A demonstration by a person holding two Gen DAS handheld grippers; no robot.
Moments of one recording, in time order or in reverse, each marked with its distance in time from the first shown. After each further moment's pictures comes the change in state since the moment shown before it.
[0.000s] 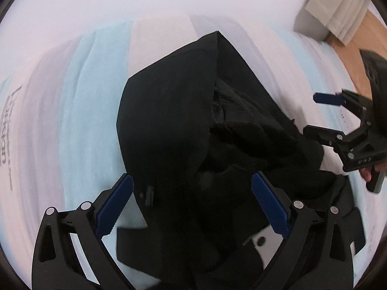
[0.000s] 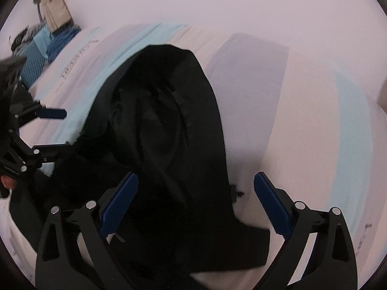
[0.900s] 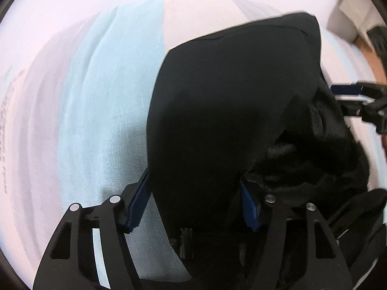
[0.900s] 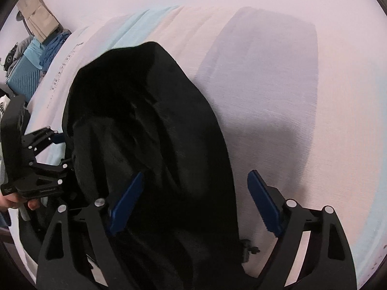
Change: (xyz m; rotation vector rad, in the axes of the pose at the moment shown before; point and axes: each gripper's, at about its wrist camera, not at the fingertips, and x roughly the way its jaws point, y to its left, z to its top) left arm 0.067 0.057 -0.004 -0.084 0.012 0.099; right arm 0.073 -0.028 0.050 0.099 0.094 0.146
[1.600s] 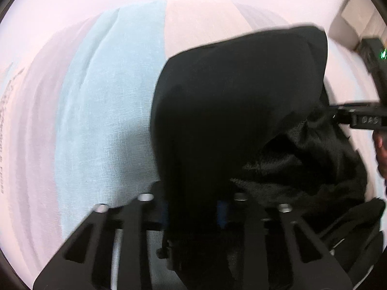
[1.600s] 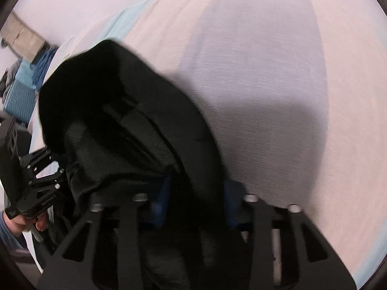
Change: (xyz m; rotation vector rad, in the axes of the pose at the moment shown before) left arm 0.005 0.011 0.009 -0.032 -0.030 -0.015; right arm 0.023 -0.026 0.000 0.152 0.049 0.031
